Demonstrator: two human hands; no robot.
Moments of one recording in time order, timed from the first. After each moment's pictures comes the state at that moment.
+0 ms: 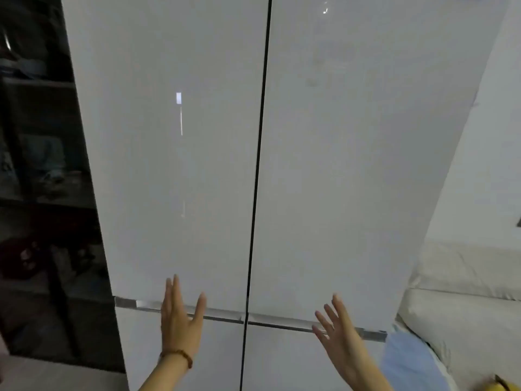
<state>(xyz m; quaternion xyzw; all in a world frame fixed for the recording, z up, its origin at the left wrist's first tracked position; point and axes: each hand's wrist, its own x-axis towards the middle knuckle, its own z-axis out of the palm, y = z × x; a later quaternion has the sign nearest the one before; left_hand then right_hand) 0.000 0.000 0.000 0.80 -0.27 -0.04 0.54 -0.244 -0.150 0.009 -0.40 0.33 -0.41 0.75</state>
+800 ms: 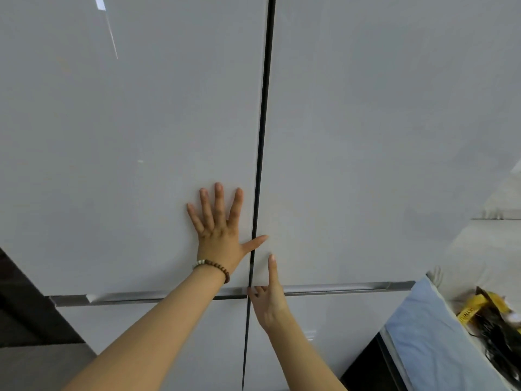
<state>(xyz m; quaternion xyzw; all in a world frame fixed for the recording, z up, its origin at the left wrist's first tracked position) 0.086 -0.192 -0.040 0.73 -0.54 0.30 0.29 -0.030 -0.199 -0.114 -0.21 0.40 -0.37 0.81</state>
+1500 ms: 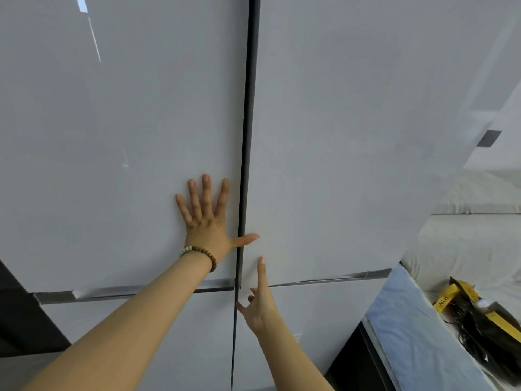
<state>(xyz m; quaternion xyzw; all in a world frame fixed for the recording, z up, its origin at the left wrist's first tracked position) 0.076 -0.179 -0.024 0.78 -0.55 0.18 0.23 -0.048 -0.176 -0.115 -0.20 0.47 -0.34 0.79</state>
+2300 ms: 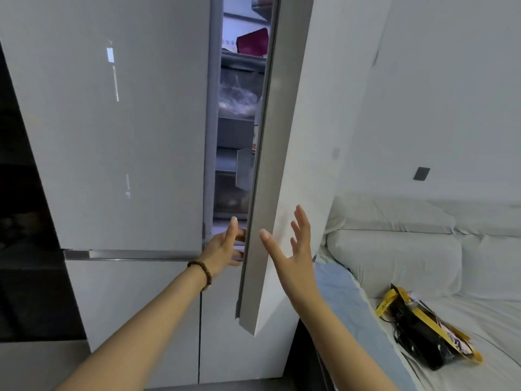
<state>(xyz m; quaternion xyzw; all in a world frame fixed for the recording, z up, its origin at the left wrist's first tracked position) -0.146 0.003 0.055 0.63 -0.48 -0.35 0.51 -0.301 0.002 0.078 -0.67 0.32 -0.52 0.42</state>
